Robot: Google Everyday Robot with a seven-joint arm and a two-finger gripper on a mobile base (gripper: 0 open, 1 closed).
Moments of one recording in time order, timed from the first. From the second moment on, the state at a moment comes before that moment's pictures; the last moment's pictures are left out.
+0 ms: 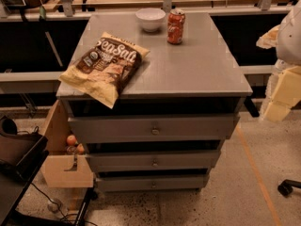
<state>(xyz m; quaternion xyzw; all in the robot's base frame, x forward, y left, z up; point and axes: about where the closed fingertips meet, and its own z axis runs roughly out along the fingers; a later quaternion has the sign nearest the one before) 0.438 -0.216 0.978 -0.60 0.78 -0.04 0.16</state>
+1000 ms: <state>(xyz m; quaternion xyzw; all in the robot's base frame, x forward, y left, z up) 0.464 -0.231 0.994 -0.47 0.83 0.05 0.30</state>
